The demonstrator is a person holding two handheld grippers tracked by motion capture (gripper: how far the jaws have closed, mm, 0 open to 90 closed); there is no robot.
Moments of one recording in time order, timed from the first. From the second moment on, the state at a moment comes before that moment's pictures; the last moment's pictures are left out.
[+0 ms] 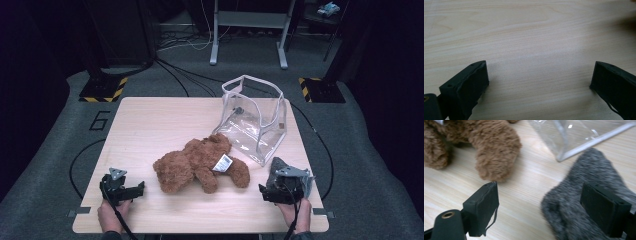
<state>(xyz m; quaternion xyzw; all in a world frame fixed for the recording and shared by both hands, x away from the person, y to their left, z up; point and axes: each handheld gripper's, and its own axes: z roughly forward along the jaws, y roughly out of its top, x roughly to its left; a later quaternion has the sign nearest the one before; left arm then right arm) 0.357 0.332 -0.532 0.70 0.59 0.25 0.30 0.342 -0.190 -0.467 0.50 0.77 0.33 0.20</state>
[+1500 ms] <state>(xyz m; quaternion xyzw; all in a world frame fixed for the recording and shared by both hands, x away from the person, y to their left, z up) 0.383 0.224 -0.435 0.74 0.52 0.19 0.40 0.472 -0.046 -0.403 0.39 0.82 0.36 0.19</state>
